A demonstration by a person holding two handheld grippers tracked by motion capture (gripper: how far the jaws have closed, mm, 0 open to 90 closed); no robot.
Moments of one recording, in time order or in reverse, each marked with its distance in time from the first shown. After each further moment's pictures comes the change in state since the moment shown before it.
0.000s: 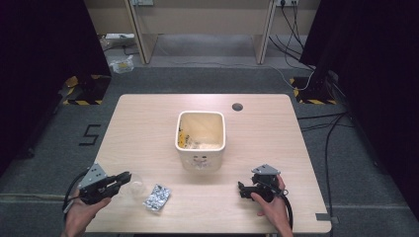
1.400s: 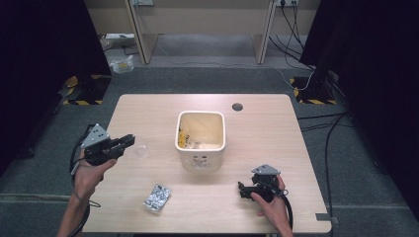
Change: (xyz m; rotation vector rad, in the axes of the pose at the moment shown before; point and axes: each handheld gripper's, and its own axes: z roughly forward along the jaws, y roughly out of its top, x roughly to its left) left arm 0.034 0.091 0.024 -0.116 0.046 0.007; right arm 0.000 0.000 0.000 0.000 0.000 0.000
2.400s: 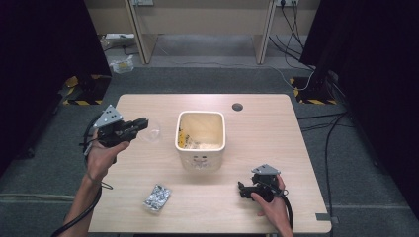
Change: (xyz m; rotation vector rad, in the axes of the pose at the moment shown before) left arm -0.011 0.053 0.027 -0.053 -0.060 0.028; right arm 0.000 0.000 0.000 0.000 0.001 -0.002
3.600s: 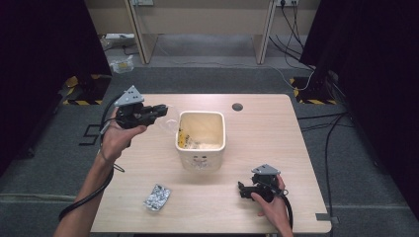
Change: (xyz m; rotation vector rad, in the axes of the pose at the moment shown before) left arm -0.021 0.058 0.036 0.042 -0.107 0.059; right arm 0.000 0.000 0.000 -0.002 0.000 -0.003
